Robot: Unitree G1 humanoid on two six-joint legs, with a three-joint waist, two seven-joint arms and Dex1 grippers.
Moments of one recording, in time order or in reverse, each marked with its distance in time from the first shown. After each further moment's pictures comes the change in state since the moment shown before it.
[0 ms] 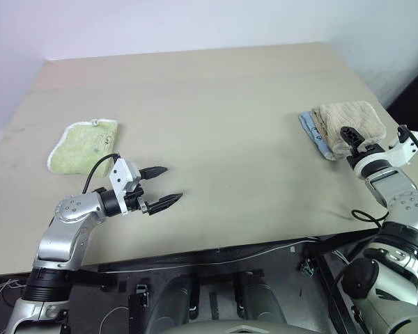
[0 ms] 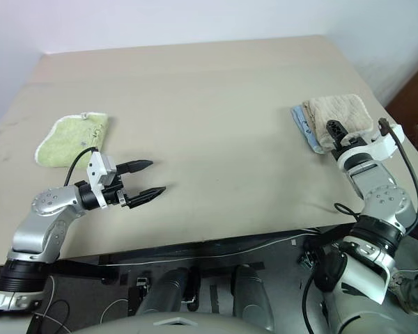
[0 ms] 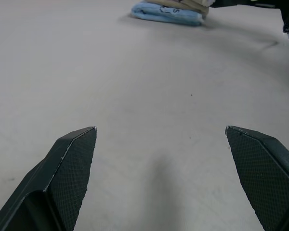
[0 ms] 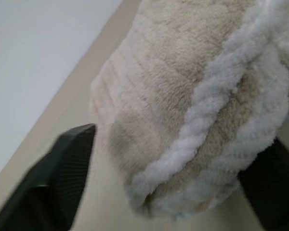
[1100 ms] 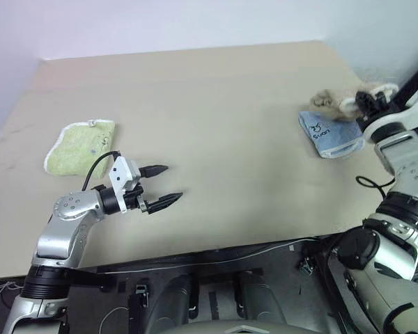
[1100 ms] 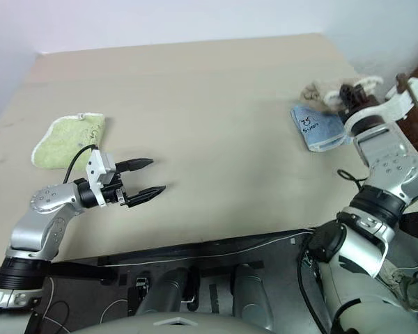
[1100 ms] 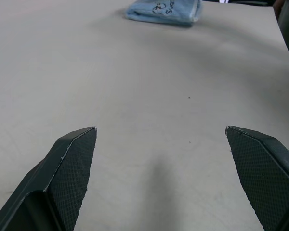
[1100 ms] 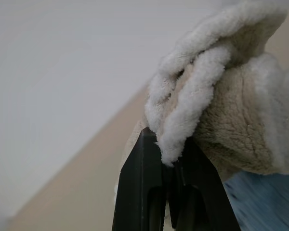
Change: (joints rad) left arm -0.015 0.009 -0.002 -0.001 0.000 -0.003 -0.019; right arm -0.222 0.014 0.003 0.051 -0.165 -0.065 0.091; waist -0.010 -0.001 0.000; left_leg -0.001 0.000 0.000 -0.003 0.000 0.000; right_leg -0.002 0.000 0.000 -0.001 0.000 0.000
